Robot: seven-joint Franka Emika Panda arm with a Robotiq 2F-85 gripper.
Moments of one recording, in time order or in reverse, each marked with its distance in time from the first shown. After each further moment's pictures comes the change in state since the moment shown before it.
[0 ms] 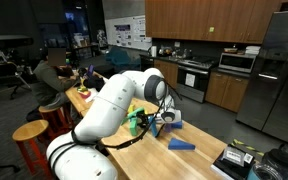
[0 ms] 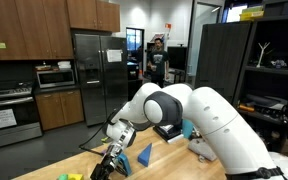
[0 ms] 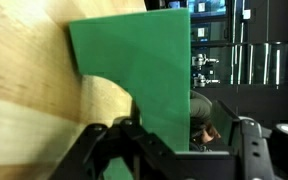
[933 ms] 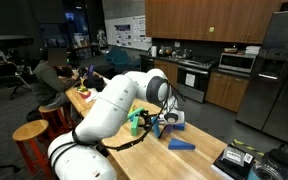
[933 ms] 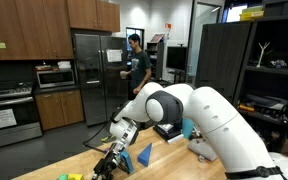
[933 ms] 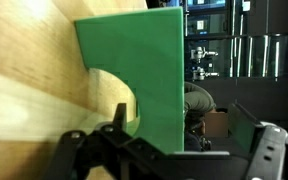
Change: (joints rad) arm -0.039 0.007 0.005 0.011 0.001 -0.003 0.006
